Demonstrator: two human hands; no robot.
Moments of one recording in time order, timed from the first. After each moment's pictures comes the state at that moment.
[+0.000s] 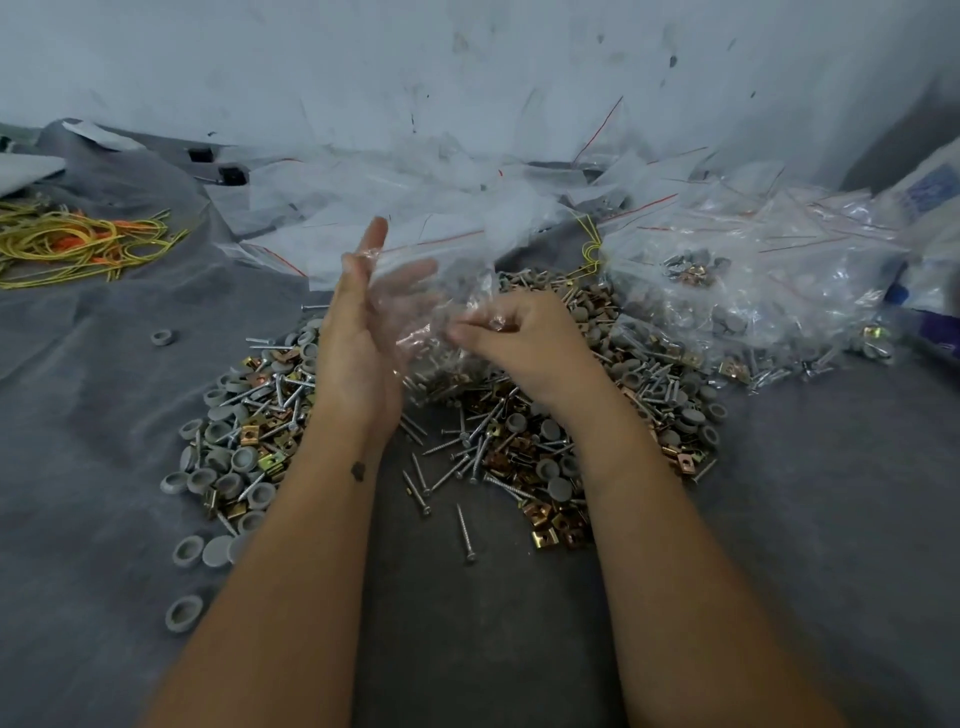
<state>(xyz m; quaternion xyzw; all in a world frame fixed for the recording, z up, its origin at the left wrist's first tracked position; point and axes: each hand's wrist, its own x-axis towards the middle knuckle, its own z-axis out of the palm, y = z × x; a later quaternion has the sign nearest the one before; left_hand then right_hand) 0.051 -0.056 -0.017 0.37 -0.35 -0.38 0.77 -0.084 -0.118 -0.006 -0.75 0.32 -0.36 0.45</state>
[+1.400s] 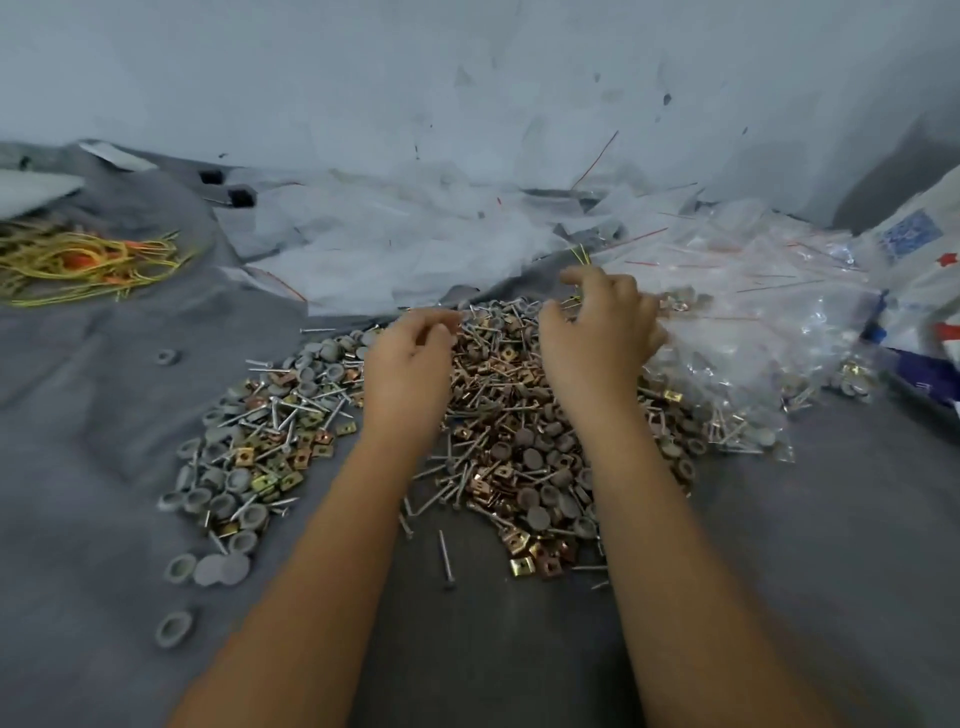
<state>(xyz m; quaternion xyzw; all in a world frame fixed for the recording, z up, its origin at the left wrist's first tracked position) 0.019 -0.077 -0.012 0.64 -0.39 -0.19 0.63 -0.107 -0.141 0.015 -0.70 0.57 -0.42 0.06</state>
